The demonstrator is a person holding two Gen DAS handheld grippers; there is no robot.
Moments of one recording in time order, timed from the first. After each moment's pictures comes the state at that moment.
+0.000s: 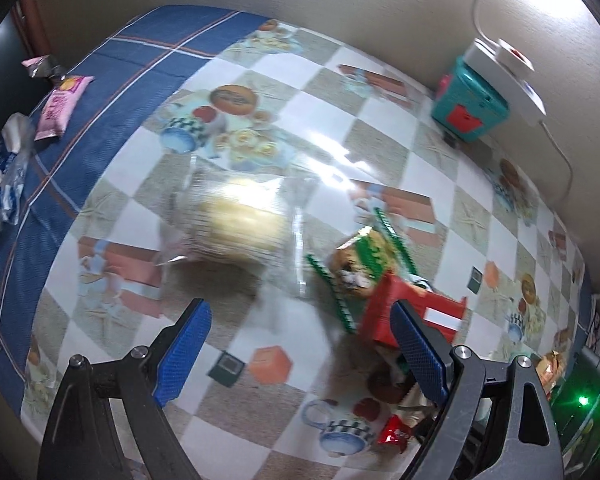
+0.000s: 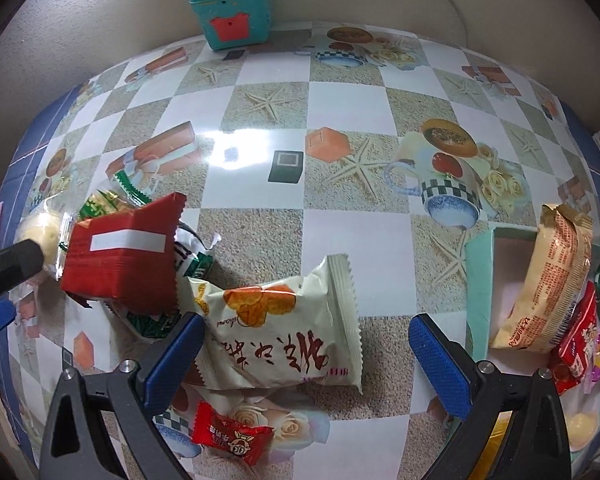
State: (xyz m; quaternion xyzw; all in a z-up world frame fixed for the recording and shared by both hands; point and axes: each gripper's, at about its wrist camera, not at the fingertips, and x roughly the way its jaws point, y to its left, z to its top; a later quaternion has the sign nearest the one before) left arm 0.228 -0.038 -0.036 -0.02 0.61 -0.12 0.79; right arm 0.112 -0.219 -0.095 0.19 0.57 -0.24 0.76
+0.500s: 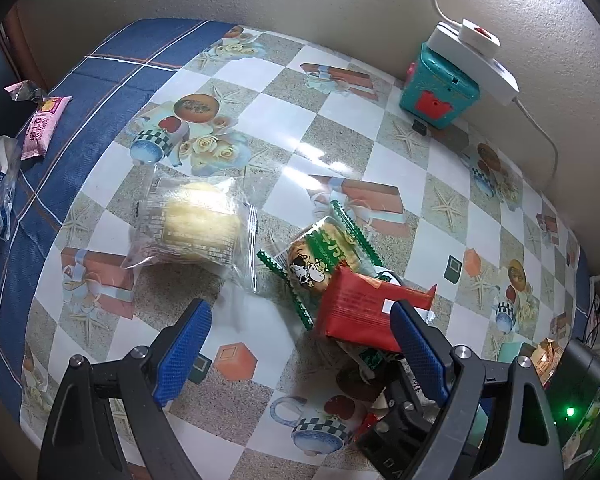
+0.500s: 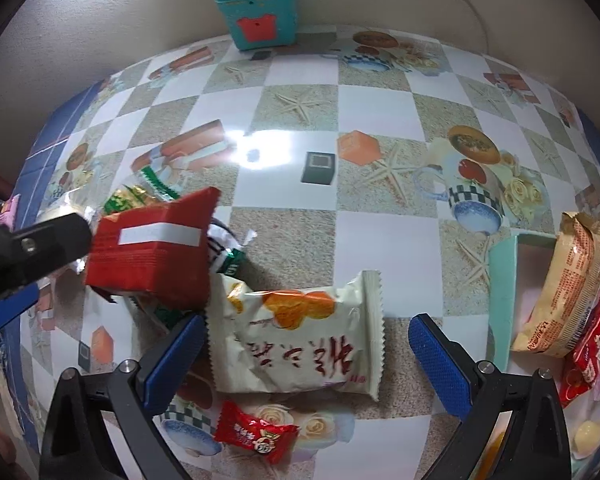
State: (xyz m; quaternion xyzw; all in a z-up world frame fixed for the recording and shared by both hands) left arm 0.218 -0.062 -0.031 0.00 0.60 -0.14 0.79; right arm 0.125 -0.205 -0.096 0.20 0.56 -0.21 0.78
